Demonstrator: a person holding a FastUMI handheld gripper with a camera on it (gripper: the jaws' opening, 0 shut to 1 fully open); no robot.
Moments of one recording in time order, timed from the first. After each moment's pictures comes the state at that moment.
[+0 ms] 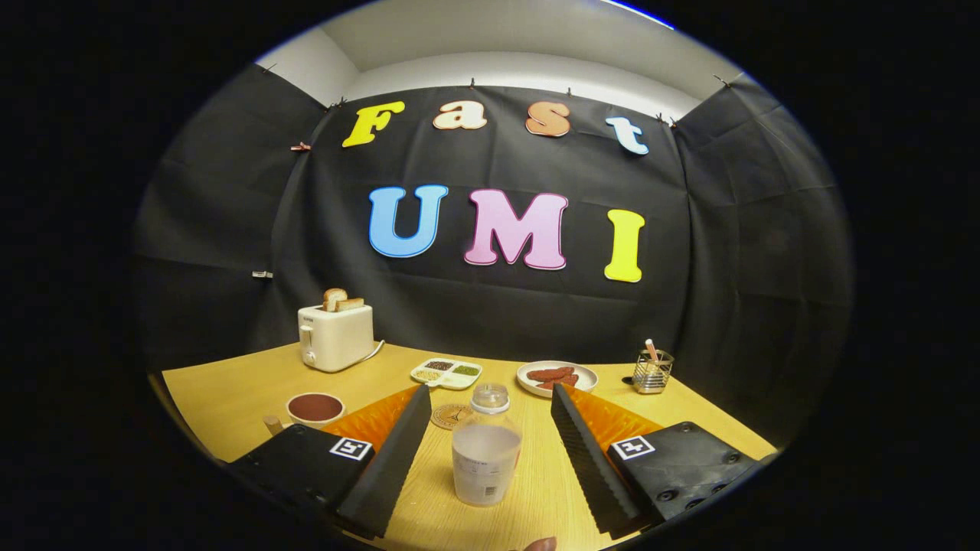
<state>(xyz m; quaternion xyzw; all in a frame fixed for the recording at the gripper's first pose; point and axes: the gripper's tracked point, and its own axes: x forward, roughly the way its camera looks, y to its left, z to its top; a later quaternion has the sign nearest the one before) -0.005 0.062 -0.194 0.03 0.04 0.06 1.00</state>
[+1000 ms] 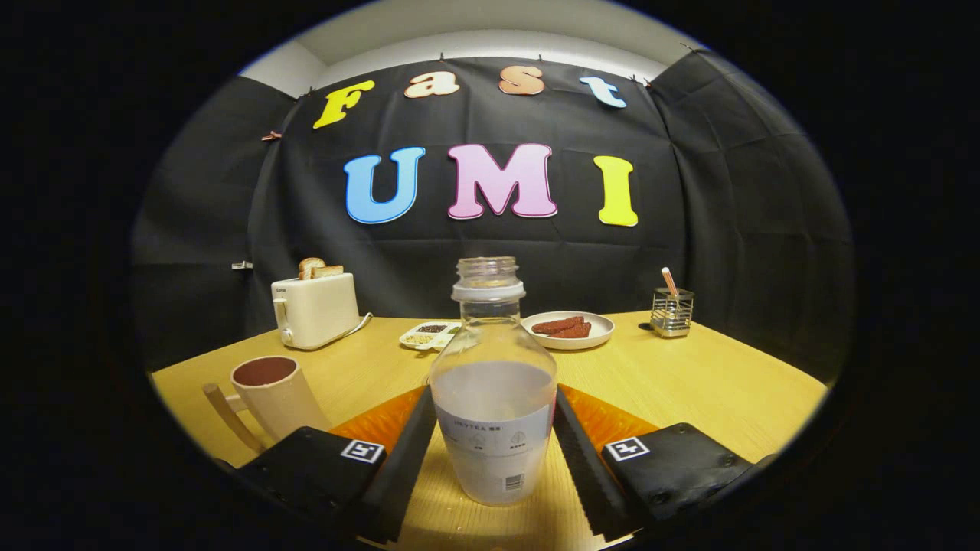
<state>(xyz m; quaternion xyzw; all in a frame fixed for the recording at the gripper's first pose) 0.037 0.074 -0.289 0.08 0.09 0.04 0.99</state>
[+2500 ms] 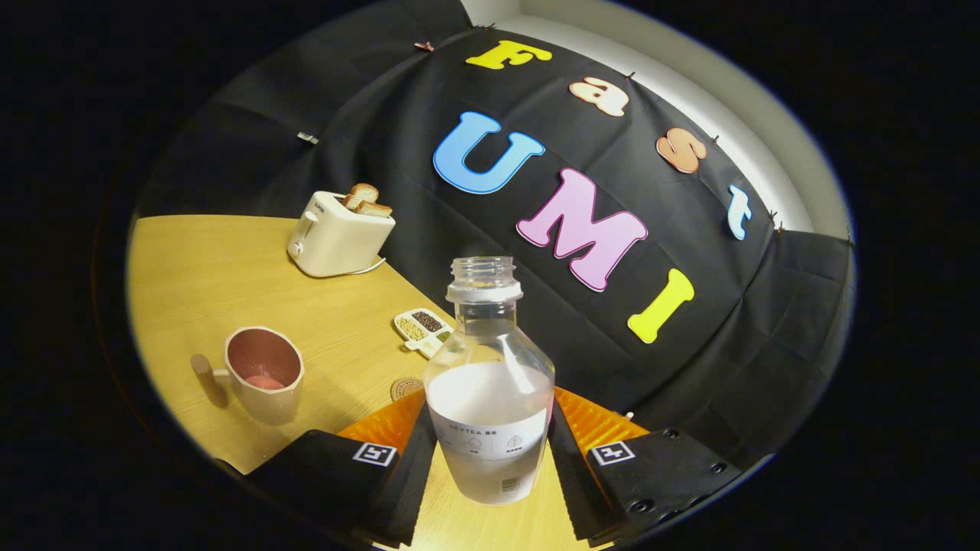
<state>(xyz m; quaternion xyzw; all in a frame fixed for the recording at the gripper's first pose) 0.067 0.116 -0.178 -0.28 0.10 0.10 0.95</state>
